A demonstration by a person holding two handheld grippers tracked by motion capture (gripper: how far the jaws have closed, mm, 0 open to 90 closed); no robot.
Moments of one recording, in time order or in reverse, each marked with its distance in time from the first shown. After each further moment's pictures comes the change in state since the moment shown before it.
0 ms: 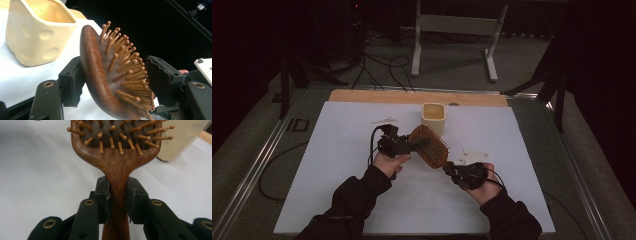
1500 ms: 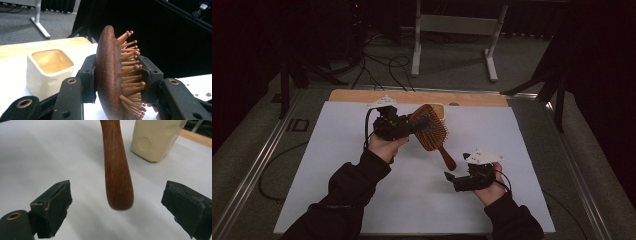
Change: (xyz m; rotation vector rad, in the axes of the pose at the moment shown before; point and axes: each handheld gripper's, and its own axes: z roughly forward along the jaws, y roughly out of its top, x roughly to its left) left arm -0.047 0.057 -0.026 -0.078 0.081 0.191; right arm -0.010 -0.015 -0.012 -0.113 -0.025 0.133
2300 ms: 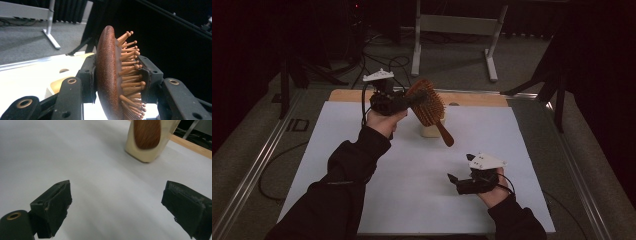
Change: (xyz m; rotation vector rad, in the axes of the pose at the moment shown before) left arm 0.011 0.059 0.000 -0.064 0.067 0.012; right arm 0.001 -0.008 -0.007 -0.022 -0.043 -0.054
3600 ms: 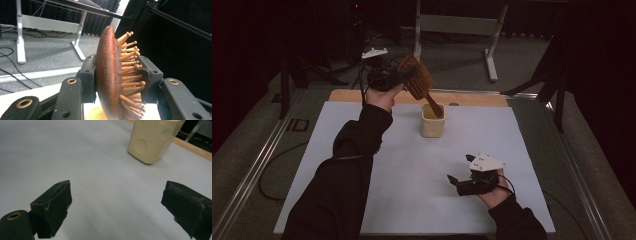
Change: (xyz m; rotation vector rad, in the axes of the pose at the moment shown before) left arm 0.044 0.034 0.025 -0.081 0.198 -0.027; right arm 0.001 -0.001 -0.001 -0.006 0.013 -0.022
